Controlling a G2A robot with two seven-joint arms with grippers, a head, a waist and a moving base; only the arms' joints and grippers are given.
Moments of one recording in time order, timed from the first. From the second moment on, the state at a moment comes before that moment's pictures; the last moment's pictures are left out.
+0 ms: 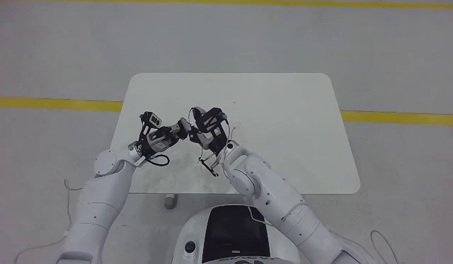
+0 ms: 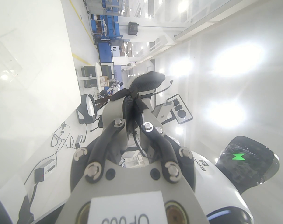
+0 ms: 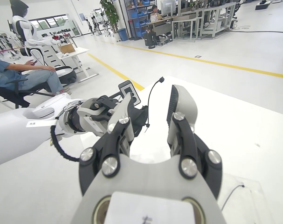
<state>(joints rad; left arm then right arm) 1.26 -1.17 -1.39 -1.07 -0.71 -0.34 -1.23 -1.24 -1.55 0.83 -1.41 -1.22 -0.10 -0.04</state>
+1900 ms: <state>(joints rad) 1.26 -1.17 -1.39 -1.07 -0.71 -0.34 -1.23 -1.35 -1.52 0.90 -1.45 -1.28 -0.19 -0.18</state>
